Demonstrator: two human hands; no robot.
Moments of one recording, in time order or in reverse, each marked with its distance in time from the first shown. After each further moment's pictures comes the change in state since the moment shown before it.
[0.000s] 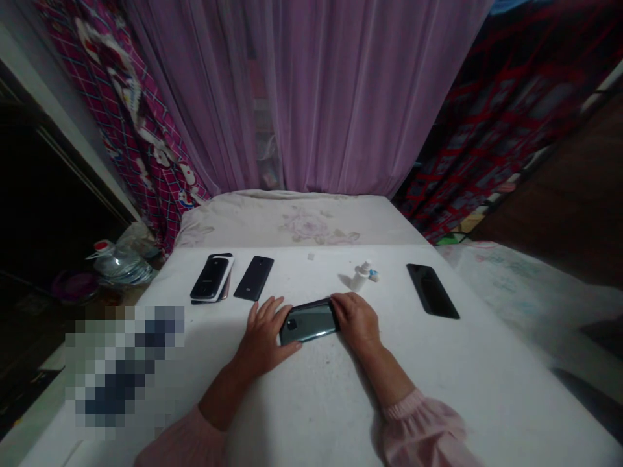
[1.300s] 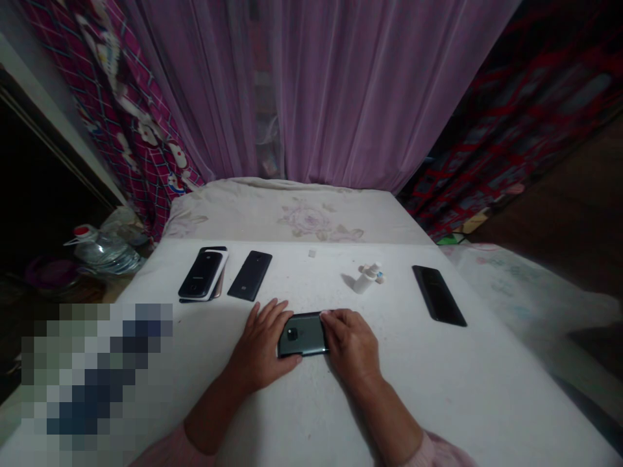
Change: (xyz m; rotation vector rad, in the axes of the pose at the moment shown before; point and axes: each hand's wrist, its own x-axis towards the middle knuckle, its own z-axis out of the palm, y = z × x) left_hand -0.005 0.004 -0.003 -0.082 -0.031 0.063; right_hand -0.029 -0.030 -0.008 -0.007 -0.001 -0.124
